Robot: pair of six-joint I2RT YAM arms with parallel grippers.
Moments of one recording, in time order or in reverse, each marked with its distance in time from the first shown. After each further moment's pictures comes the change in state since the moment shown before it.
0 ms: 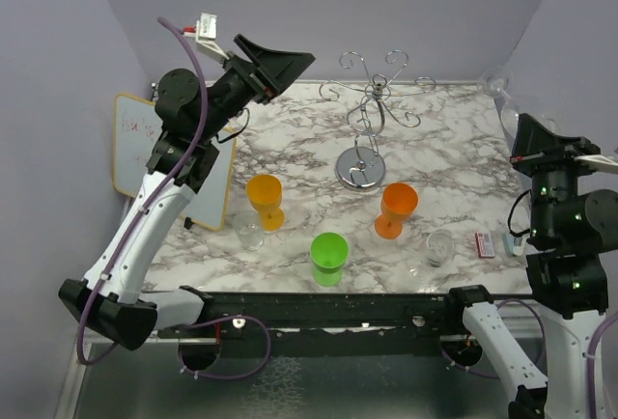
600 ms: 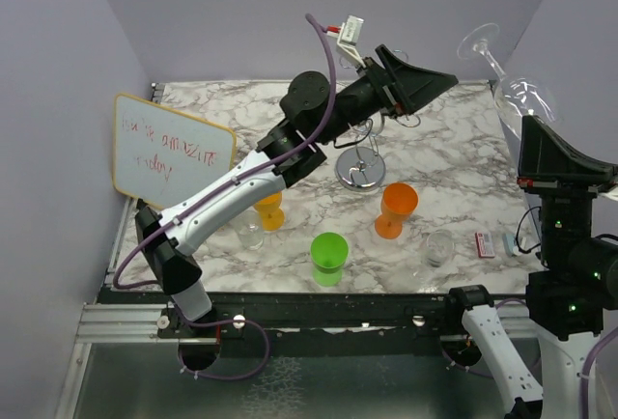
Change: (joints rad) left arm -0.560 0.422 0.374 0.180 -0.219 0.003; right arm 0.000 -0.148 -0.094 0.389 -0.288 0.097
